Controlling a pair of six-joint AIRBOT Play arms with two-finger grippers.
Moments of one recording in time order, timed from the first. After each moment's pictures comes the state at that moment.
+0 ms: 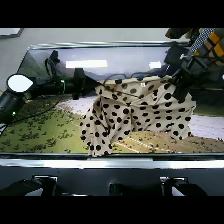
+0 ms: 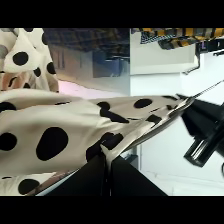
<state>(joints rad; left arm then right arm) -0.32 -1.25 1.31 0.51 -0.91 -1.73 0.06 -1.08 1.45 -1.38 1.18 0.43</state>
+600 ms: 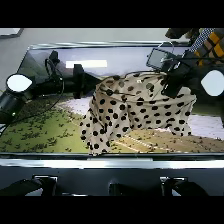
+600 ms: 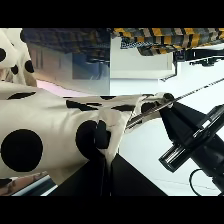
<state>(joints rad) -0.33 -1.25 1.31 0.44 -0.90 -1.76 0.27 -1.08 1.45 -1.69 1.08 0.64</state>
